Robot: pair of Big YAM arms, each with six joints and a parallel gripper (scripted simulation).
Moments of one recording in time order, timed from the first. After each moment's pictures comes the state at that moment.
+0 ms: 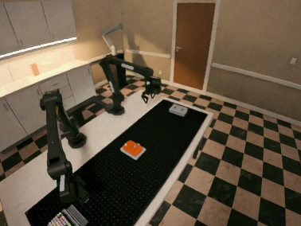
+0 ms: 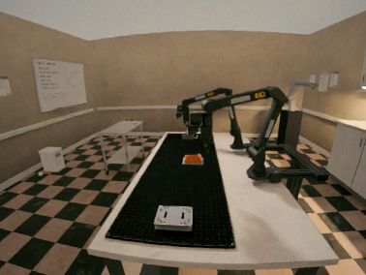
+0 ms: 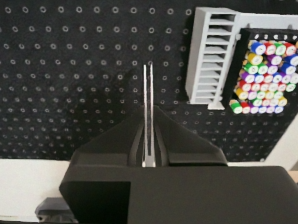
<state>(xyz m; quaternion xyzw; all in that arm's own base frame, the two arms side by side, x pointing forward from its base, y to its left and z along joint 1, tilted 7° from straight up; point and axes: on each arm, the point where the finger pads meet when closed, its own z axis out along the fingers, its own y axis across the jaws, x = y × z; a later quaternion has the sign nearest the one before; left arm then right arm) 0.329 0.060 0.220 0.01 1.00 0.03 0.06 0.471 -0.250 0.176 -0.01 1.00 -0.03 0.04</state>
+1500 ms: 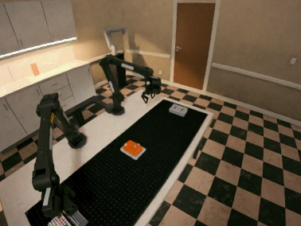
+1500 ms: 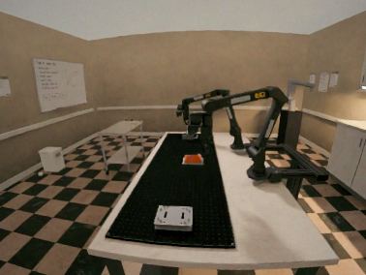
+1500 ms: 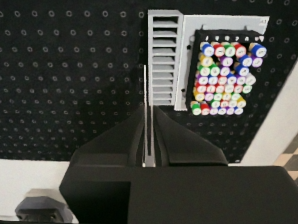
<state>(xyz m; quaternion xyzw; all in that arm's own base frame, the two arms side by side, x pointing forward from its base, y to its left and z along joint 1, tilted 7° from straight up) 0.329 0.060 0.220 0.01 1.00 0.03 0.06 0.476 -0.314 0.181 -0.01 1.00 -0.03 0.04</state>
